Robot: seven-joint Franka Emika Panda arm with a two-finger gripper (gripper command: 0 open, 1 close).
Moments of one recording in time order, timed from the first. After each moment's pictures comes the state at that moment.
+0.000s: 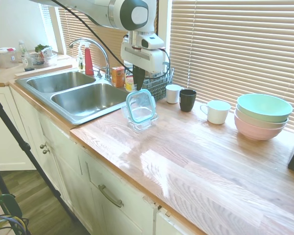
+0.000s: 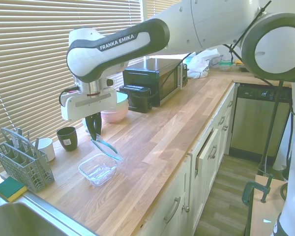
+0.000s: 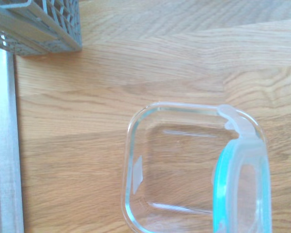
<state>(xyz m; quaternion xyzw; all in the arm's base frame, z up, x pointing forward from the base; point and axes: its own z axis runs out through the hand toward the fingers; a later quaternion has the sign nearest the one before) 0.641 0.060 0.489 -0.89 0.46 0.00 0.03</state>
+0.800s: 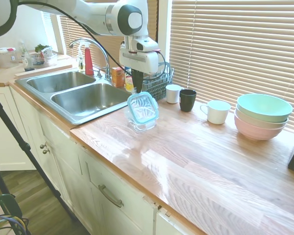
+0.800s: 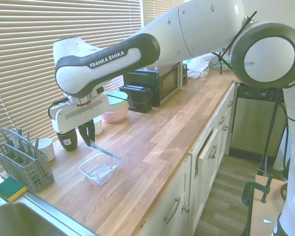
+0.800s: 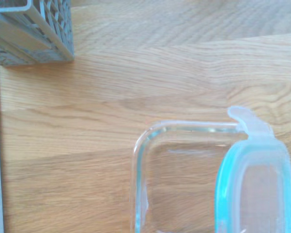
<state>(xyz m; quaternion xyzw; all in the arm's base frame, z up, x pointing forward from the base) 0.661 0.082 0.469 -0.89 0.46 -0.03 -0.01</state>
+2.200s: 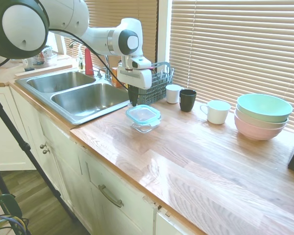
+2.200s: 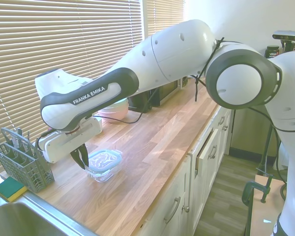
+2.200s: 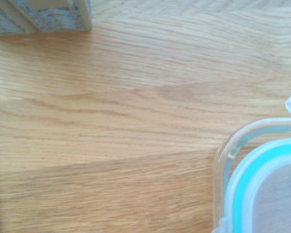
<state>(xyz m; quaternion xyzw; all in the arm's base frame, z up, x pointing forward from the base) 0.684 0.129 0.392 -0.89 0.46 -0.01 -0.05</state>
